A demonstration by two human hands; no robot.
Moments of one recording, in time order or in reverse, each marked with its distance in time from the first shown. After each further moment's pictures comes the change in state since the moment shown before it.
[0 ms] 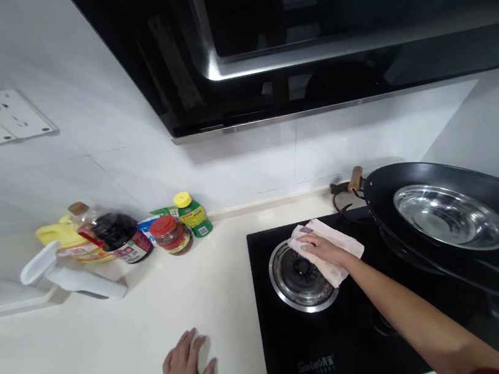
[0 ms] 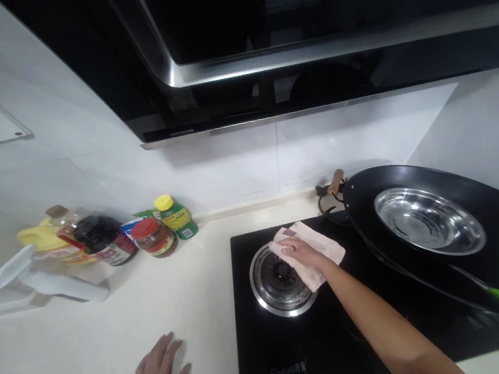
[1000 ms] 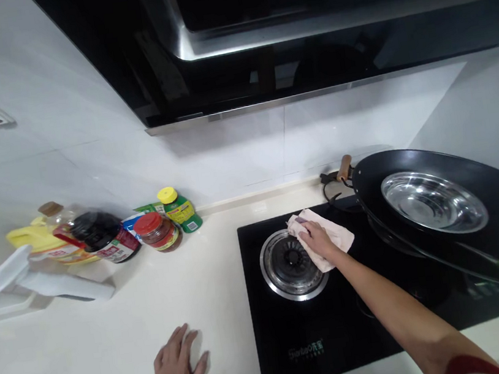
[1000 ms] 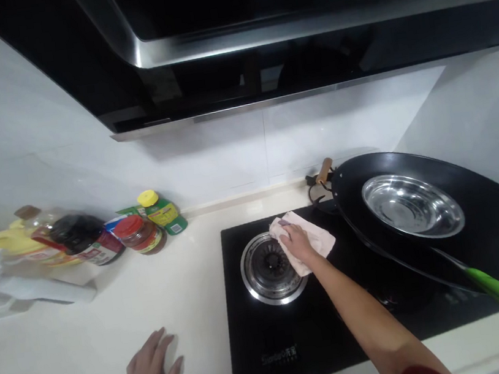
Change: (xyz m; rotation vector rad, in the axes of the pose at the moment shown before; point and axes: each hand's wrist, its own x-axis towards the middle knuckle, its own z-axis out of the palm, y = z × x) left_hand 0.002 -0.002 0.003 -0.047 -0.053 -0.033; right_hand -0.009 0.025 0.006 -0.029 0.351 0.064
